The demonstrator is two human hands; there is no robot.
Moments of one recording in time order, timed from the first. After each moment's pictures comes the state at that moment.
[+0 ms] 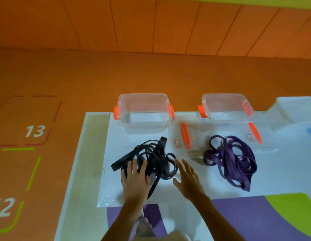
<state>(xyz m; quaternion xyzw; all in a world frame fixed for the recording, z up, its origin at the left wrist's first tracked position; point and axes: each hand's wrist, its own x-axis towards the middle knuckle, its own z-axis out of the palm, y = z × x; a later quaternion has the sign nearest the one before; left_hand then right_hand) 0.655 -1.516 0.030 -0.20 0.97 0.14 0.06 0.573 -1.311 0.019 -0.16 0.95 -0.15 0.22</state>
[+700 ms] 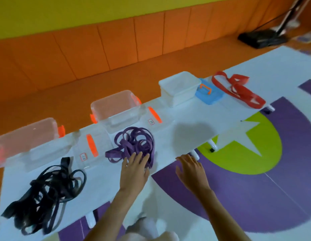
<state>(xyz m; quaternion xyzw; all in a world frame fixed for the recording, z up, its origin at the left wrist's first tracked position) 0.591 -1.118 0.106 0.13 0.99 0.08 0.05 0.621 -0.887 0.105 0.01 0.99 -0.17 0.00</state>
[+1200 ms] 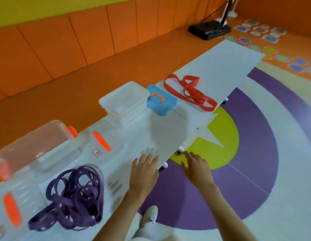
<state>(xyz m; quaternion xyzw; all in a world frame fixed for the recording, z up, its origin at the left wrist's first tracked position) 0.446 -0.851 0.085 0.29 0.95 0.10 0.09 0.517 -0.644 0.105 0.20 0.97 -0.13 0.05</state>
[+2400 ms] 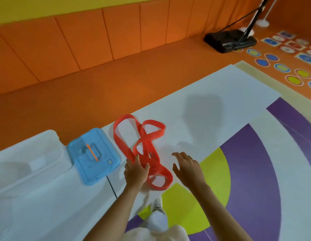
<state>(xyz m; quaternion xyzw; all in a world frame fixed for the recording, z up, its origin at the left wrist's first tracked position) 0.124 -0.304 0.016 -0.08 0.95 0.24 0.21 0.181 -0.102 0.092 0.05 0.99 -0.12 0.11</state>
